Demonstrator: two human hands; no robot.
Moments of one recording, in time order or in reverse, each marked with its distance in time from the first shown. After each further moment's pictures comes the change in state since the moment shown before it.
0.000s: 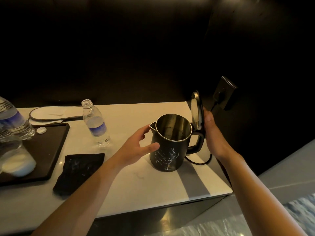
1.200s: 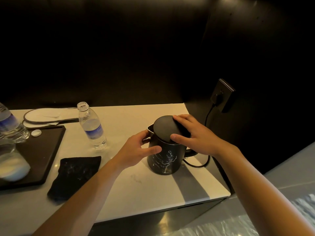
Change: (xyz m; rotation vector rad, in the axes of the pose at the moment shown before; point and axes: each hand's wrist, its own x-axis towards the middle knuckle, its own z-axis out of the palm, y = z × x) left_hand 0.011 0.002 0.006 -0.125 -0.036 0.038; right_hand 0.026 -0.011 0.002 -0.589 -0.286 -0.052
